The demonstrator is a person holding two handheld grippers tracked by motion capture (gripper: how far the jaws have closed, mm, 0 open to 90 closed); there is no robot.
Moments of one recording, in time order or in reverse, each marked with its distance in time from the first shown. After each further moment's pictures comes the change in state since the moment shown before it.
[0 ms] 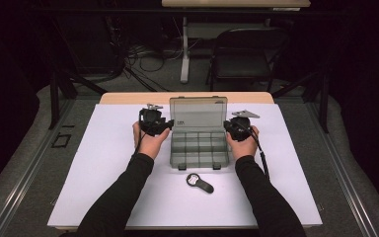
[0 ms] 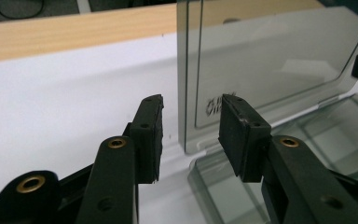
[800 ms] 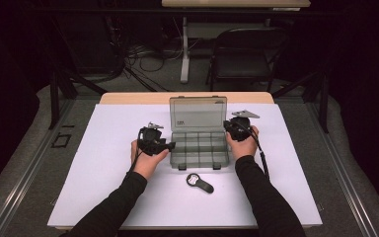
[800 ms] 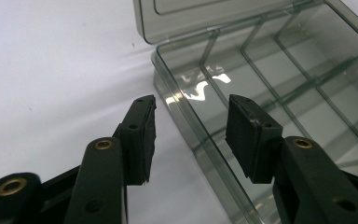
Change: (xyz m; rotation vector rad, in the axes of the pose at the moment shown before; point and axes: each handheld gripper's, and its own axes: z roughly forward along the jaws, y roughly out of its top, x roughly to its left) left arm -0.011 -0.050 -0.012 0.128 -0.100 0.024; right arm 0.000 0.000 0.001 -0.004 0.002 -0.002
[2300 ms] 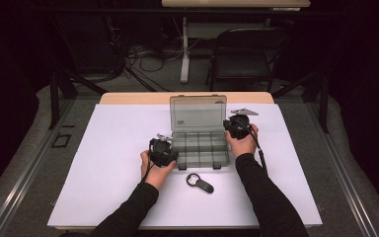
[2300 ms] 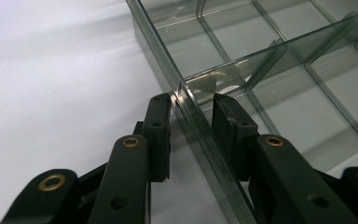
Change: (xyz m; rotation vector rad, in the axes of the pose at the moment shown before) left arm -0.027 -0.027 0.024 0.037 0.121 0.010; right arm 0.000 0.007 0.004 0.045 -0.011 0.000
